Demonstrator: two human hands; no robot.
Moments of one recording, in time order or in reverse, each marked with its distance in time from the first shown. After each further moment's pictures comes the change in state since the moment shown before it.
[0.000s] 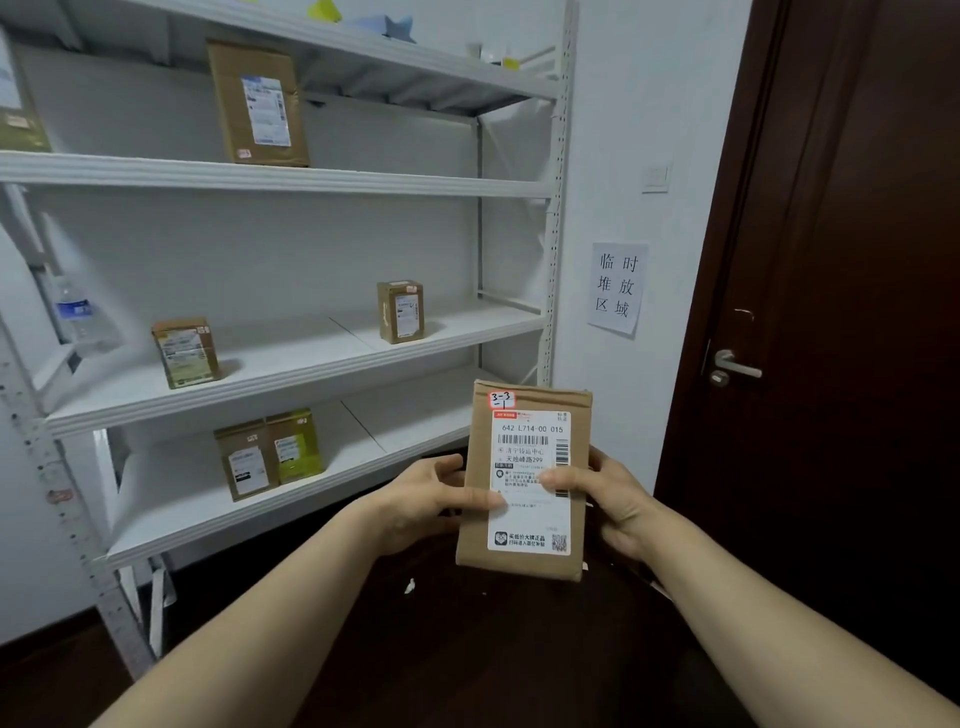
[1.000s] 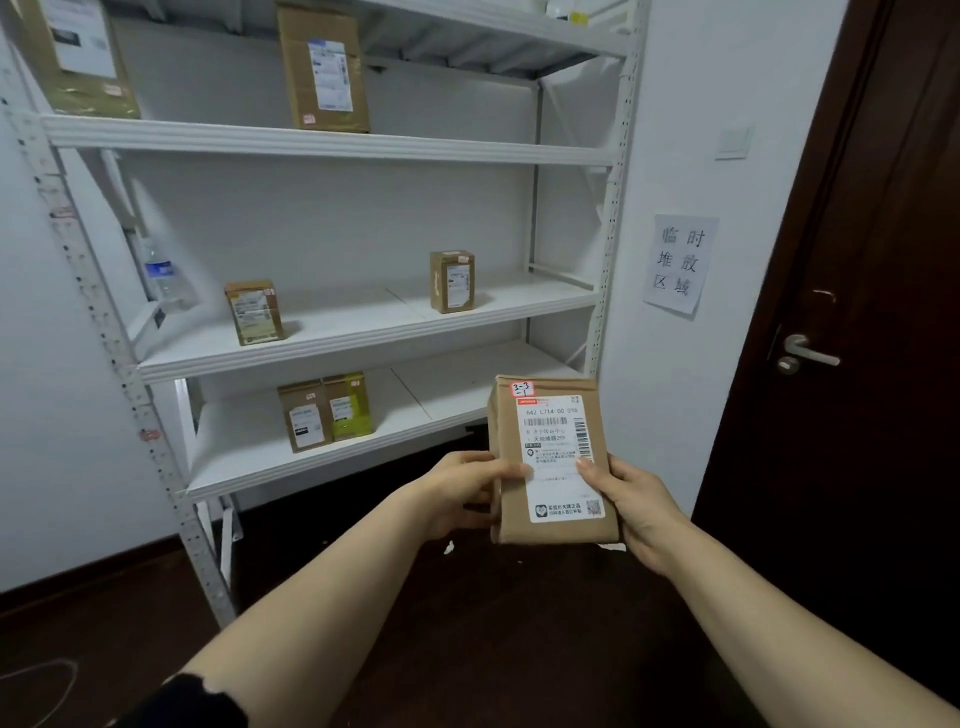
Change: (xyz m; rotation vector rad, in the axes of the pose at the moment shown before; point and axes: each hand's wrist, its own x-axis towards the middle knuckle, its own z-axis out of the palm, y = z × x) left_hand -0.015 -0.023 0.011 -0.118 0.220 -0.107; right_hand 0.000 0.046 0.007 -0.009 0.071 0.057
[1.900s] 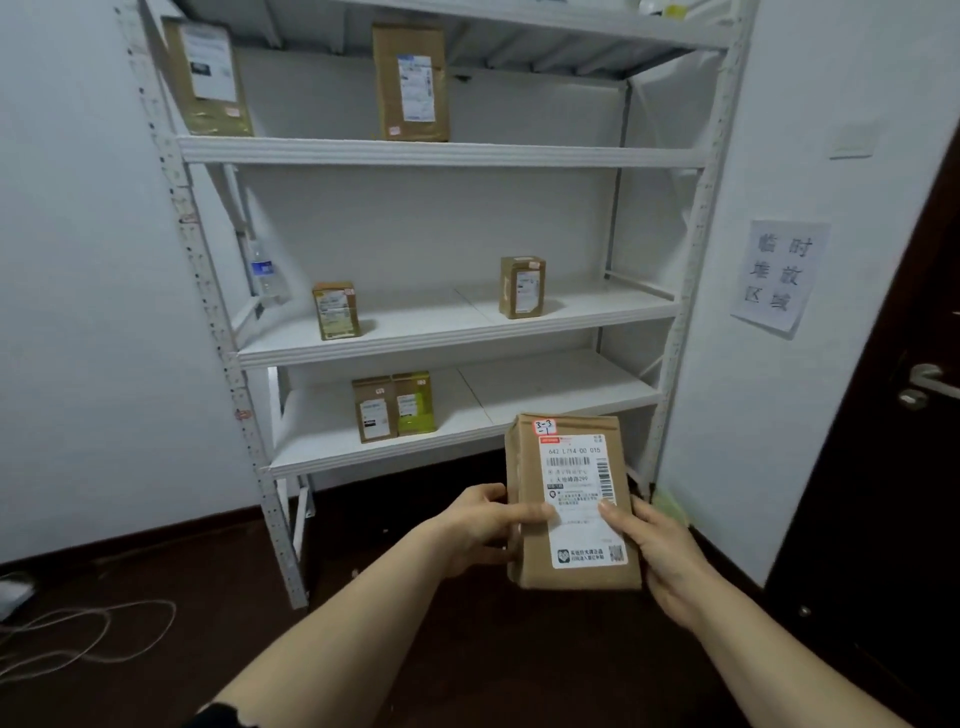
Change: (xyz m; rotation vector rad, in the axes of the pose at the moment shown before) left_hand -0.016 -0.023 -0.008 -0.018 0.177 -0.037; right_hand 0.019 0.027 0.007 -0.005 -0.115 0.057
